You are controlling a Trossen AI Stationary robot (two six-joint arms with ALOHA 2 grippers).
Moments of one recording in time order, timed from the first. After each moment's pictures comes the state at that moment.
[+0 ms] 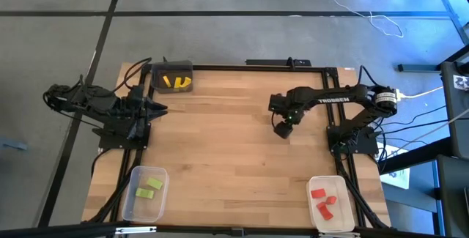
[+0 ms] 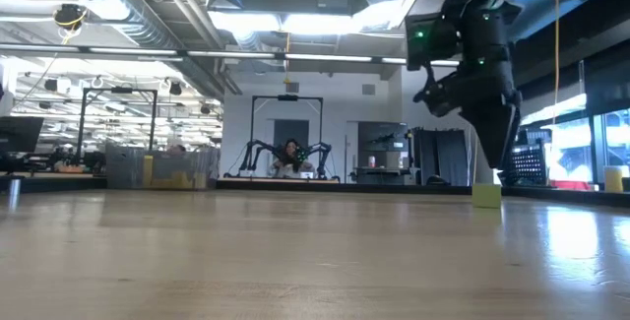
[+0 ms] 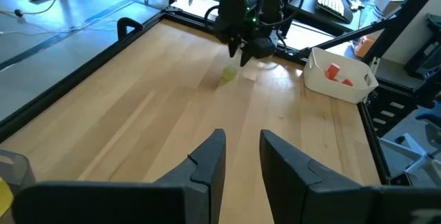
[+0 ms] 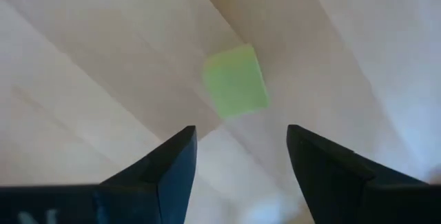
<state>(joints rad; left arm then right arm) -0.31 0.40 0.83 -0.75 -0.45 -0.42 -0.23 1.57 0.98 -1.01 -0.06 0.47</state>
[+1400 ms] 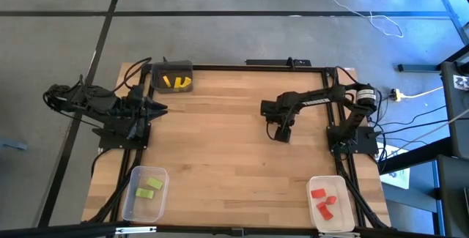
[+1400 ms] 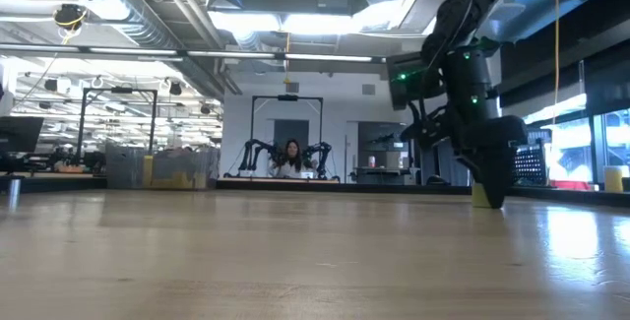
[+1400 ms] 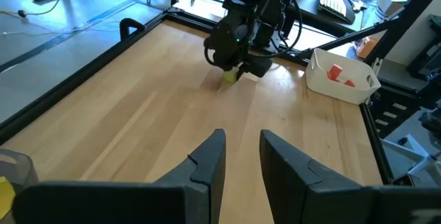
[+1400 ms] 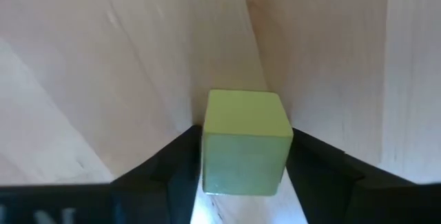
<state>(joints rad) -0.31 0.40 0.83 -0.75 -0.46 -0.42 -0.22 1.78 0.98 -0.89 -0.02 0.08</state>
